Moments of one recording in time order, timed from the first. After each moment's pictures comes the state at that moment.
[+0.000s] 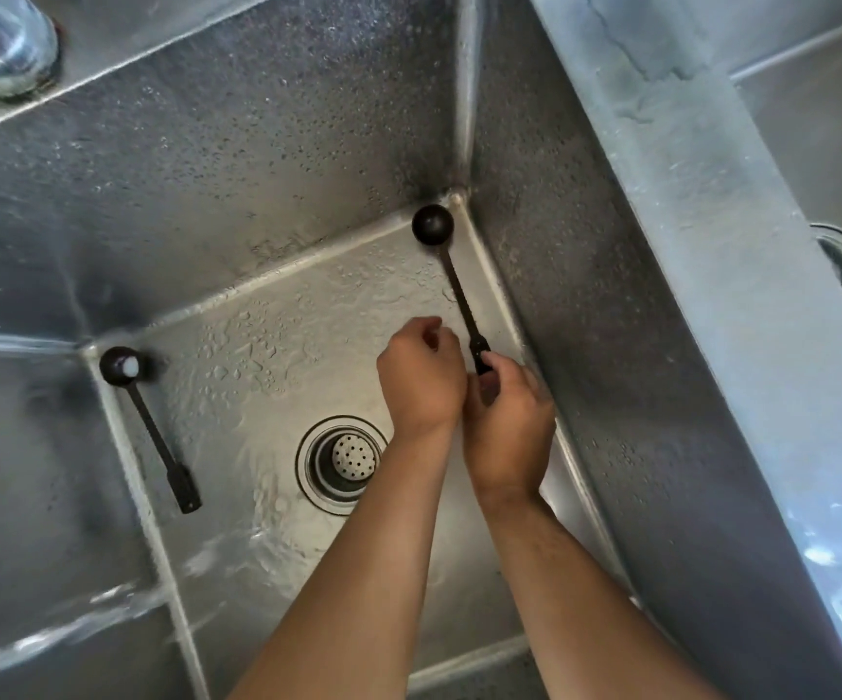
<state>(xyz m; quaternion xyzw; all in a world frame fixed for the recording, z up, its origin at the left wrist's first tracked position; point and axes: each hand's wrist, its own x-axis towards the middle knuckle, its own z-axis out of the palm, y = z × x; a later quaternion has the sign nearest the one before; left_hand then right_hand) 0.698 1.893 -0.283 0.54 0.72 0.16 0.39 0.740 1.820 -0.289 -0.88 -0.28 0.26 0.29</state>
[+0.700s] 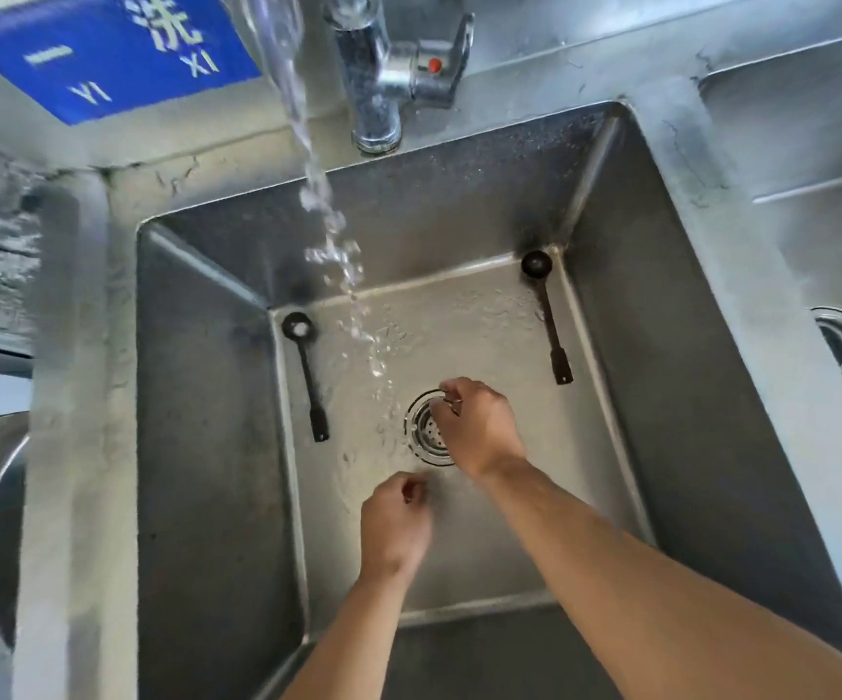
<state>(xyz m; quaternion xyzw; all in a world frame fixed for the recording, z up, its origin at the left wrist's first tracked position) 0.511 1.743 -0.224 0.45 0.77 0.08 0.45 0.642 1.814 -0.210 -0.74 -0.47 0.44 0.20</state>
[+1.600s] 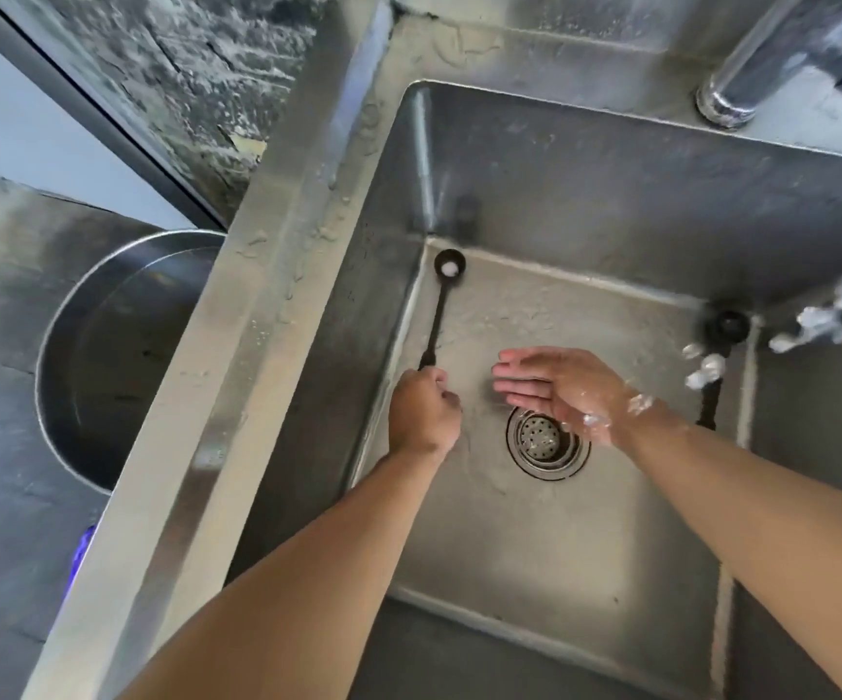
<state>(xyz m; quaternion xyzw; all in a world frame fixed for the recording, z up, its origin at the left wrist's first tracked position) 0.422 1.814 -0.251 0.41 0.83 0.16 0.35 0.597 1.895 -0.241 -0.52 -0.26 0.80 0.17</state>
